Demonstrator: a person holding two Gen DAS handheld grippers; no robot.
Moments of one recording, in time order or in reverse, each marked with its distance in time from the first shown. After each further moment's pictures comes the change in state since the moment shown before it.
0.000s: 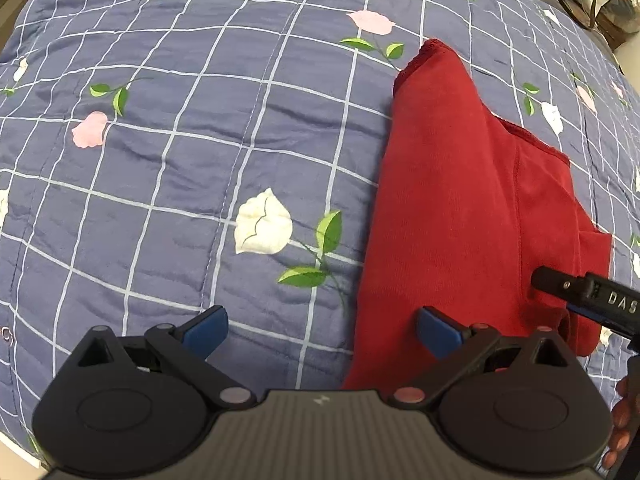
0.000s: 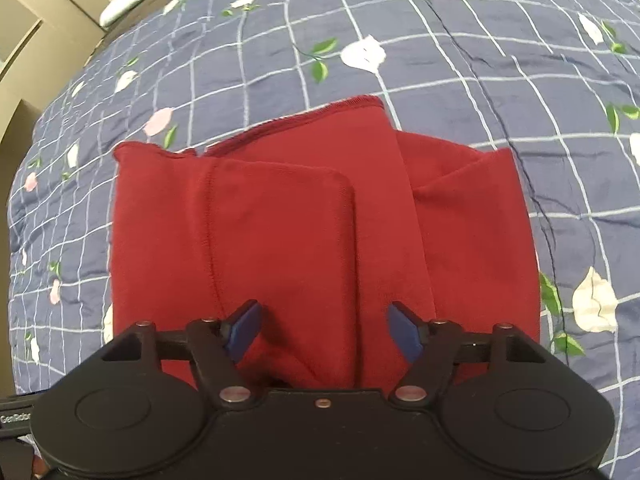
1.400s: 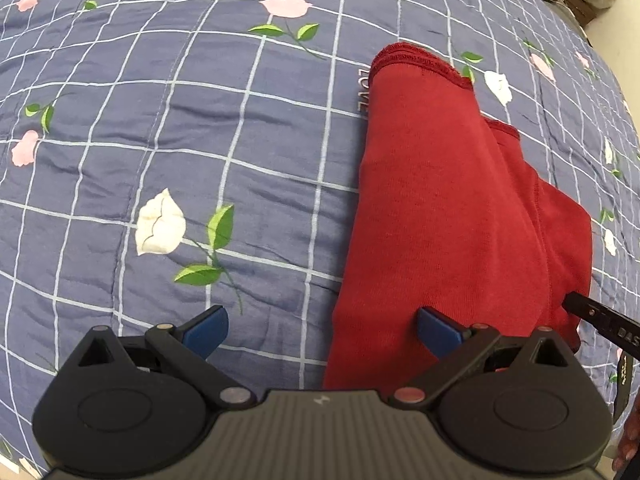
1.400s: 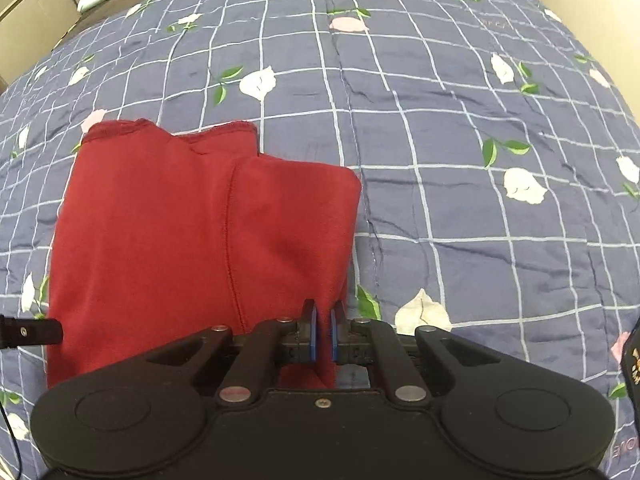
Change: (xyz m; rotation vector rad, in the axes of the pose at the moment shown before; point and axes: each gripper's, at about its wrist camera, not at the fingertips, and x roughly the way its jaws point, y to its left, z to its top) left arm 0.009 -0.059 0.000 0.065 0.039 -0.068; right arm -0.047 -0.076 -0.004 -0.092 -0.076 -0.171
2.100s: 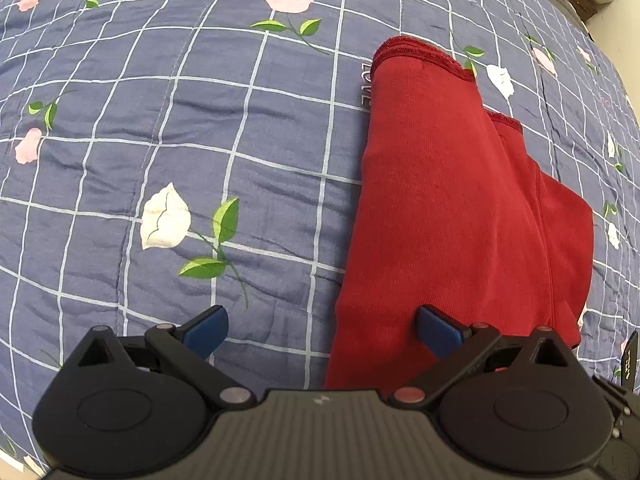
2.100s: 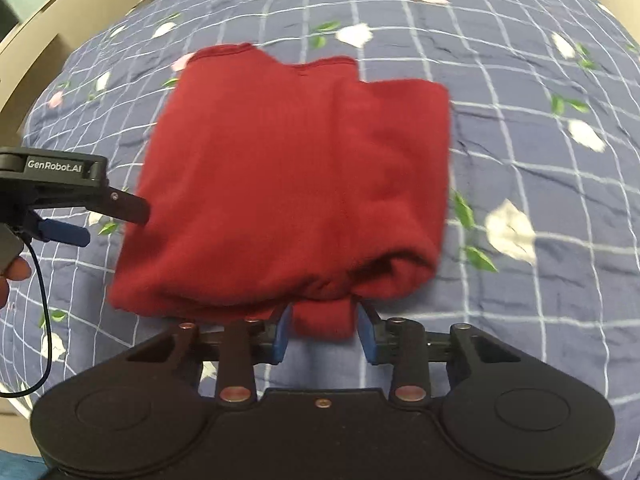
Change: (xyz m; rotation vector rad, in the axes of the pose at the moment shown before) left arm -0.001 0.000 -0.002 0.010 0.015 0.012; right arm -0.013 0.042 -0.077 -0.129 0.026 0.161
